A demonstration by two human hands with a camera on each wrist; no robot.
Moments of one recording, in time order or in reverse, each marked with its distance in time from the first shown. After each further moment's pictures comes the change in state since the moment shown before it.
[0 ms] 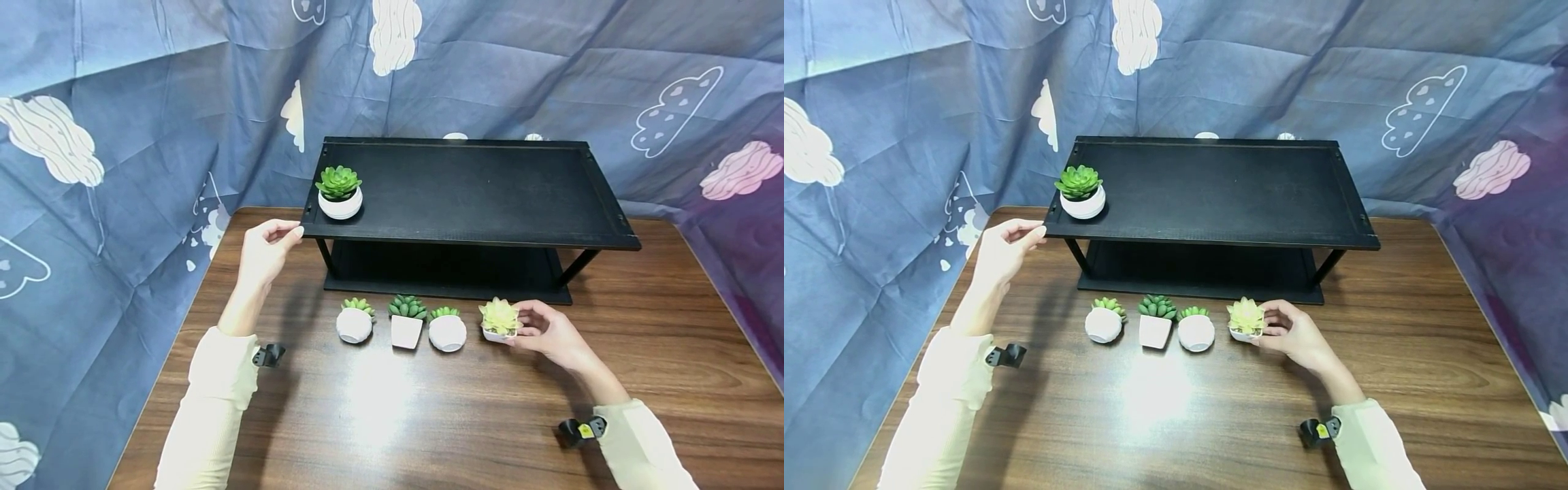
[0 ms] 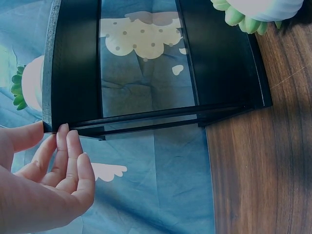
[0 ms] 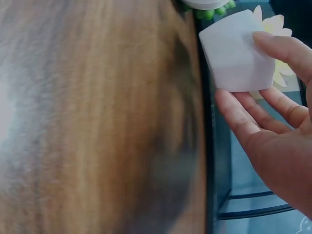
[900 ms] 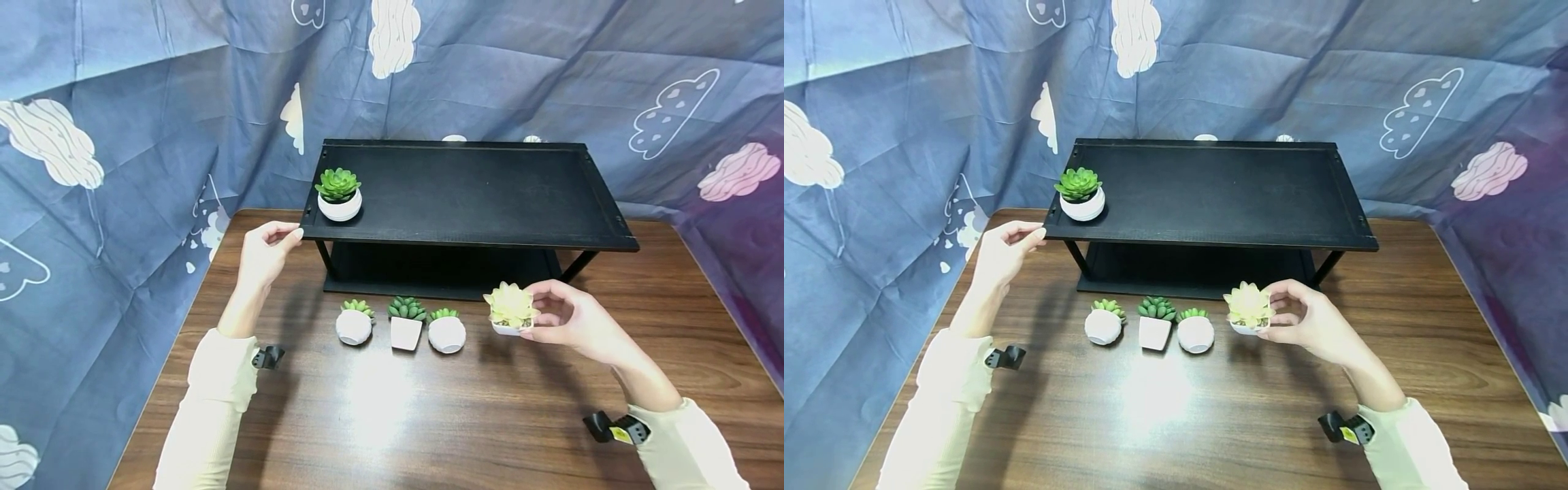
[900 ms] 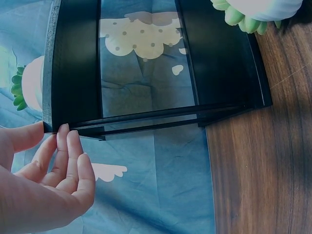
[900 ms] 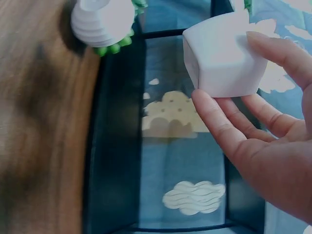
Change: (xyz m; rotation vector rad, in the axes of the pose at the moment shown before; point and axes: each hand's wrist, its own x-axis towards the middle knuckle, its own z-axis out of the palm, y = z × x) left_hand -0.001 0.001 0.000 -0.005 -0.010 0.010; right_hand -0.007 -0.082 -0.027 0.005 -0.058 -0.147
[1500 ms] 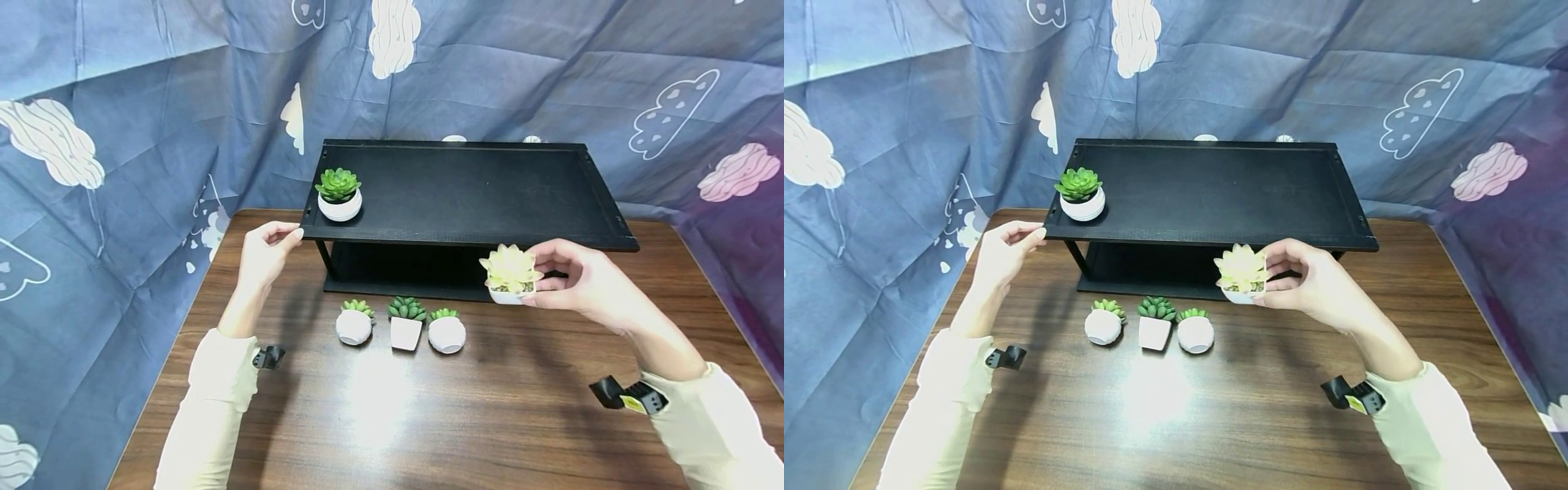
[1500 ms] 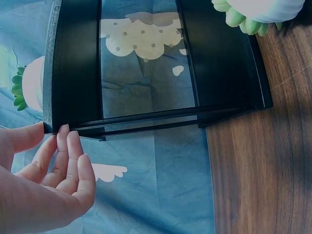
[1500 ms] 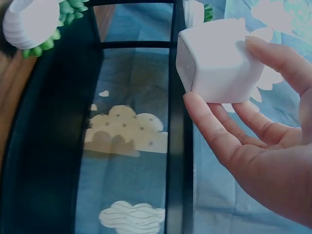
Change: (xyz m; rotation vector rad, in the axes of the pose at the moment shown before) left_hand -0.001 0.001 0.000 0.003 0.008 -0.001; right_hand 0.028 -0.057 -0.017 0.015 -0.006 -0.019
